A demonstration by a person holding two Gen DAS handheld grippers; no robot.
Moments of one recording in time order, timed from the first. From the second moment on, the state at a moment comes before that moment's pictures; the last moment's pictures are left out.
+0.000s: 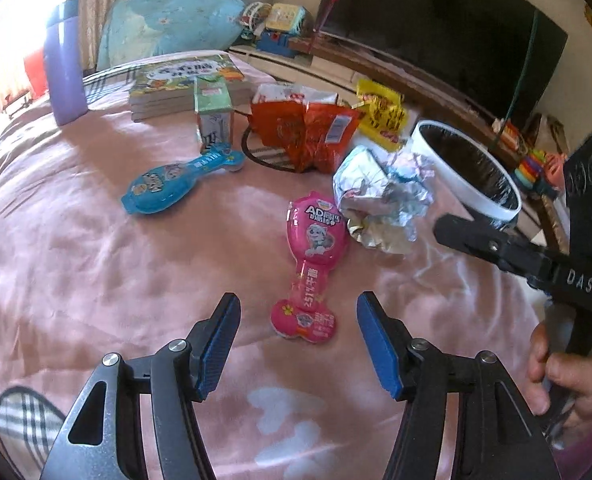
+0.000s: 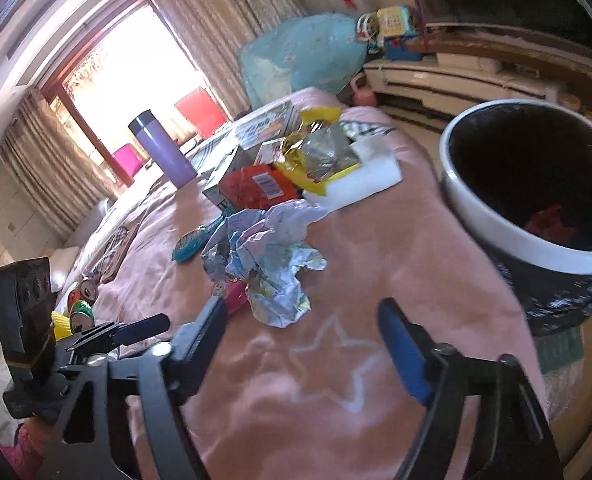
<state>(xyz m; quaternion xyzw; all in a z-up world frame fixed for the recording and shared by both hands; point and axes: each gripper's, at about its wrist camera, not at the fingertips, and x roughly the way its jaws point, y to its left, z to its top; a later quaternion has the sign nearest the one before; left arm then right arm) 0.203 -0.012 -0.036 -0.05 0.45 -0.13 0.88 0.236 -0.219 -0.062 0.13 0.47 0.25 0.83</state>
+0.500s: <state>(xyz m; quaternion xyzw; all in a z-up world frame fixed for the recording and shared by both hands) 0.239 -0.038 -0.057 0.01 0.45 -0.14 0.88 0.263 -0.204 -0.077 0.14 0.48 0.27 0.83</state>
